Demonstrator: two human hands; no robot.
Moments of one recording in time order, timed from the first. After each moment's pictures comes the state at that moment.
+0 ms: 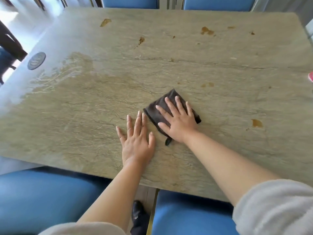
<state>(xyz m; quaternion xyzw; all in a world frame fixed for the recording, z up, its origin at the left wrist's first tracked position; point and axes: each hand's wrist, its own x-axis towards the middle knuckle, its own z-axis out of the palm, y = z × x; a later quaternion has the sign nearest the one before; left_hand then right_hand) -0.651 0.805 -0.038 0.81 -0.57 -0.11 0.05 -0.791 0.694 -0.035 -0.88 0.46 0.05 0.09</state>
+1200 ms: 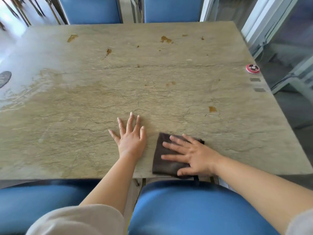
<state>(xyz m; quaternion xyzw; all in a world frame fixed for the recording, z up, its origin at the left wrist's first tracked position) -0.707 0.797 -0.022 0.78 -0.59 -0.19 0.06 -0.954 0.798 -0.017 -0.95 0.26 0.13 0.10</state>
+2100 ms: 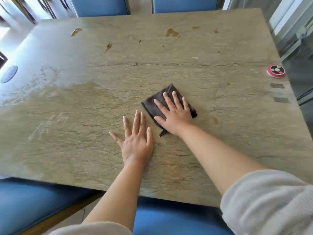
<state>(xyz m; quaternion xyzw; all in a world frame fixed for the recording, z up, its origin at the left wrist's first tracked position) -0.781 0.766 -0.036 0.83 -0.55 -0.12 0.04 -0.905 0.650 -0.032 -0.85 0.51 0.06 0.10</state>
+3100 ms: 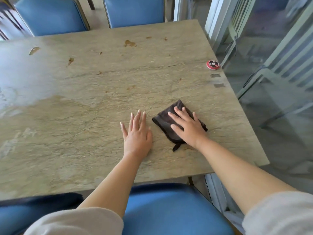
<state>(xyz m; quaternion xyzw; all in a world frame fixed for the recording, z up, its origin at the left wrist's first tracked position) -0.858 0.772 -0.018 0.69 -0.70 -0.15 0.09 -1.063 0.741 -0.017 -0.77 0.60 -0.07 0.21</state>
